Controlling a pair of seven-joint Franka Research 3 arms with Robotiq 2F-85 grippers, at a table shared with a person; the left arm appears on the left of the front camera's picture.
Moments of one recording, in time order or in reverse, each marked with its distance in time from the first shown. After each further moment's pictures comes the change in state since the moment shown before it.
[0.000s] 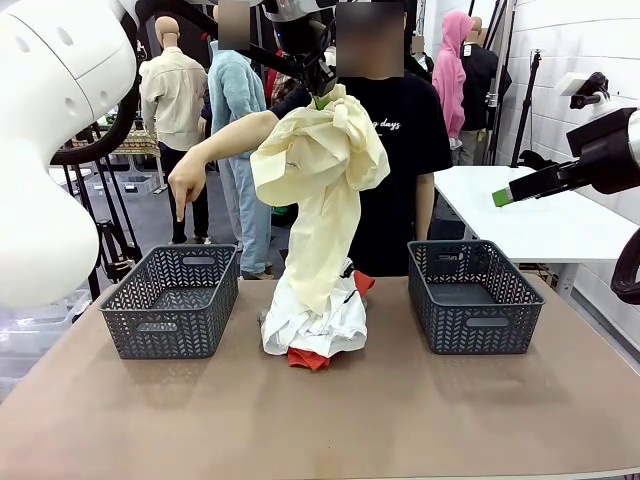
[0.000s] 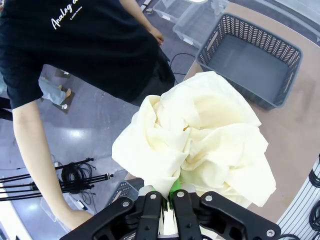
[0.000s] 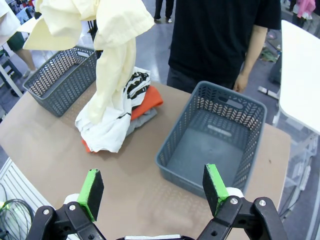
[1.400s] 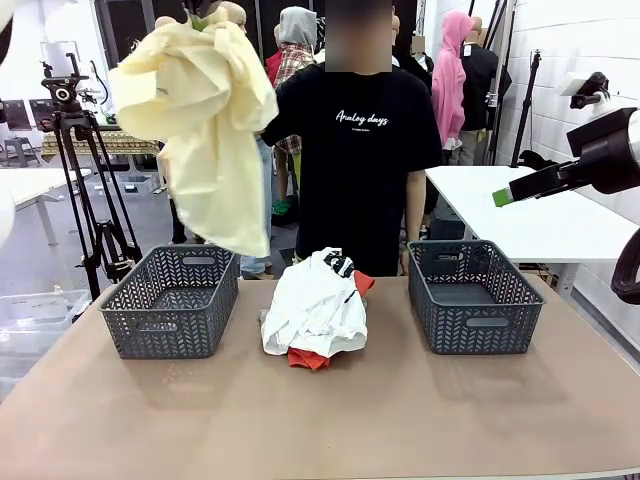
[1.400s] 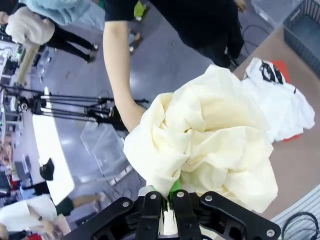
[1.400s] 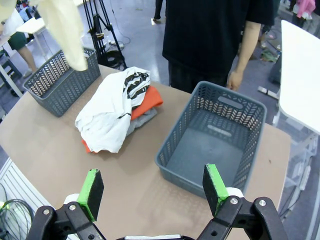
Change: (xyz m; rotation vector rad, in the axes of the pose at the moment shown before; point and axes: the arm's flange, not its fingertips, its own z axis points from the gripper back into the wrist) left arm -0.089 0.081 0.152 0.328 0.192 0.169; right arm 0.000 0.000 0.000 0.000 0.000 0.000
